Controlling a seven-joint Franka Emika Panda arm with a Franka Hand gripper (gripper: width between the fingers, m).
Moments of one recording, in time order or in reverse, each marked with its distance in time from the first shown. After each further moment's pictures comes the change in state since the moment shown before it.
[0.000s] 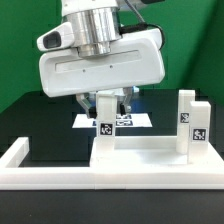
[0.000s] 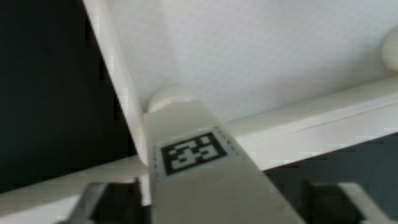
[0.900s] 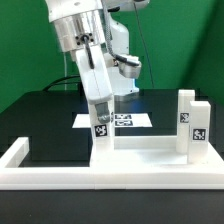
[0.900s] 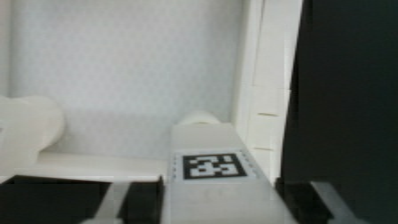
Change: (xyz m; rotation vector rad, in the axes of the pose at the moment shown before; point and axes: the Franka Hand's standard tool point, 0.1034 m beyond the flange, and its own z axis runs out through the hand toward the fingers) arm 0.008 0.003 0.003 0.042 -0.059 1.137
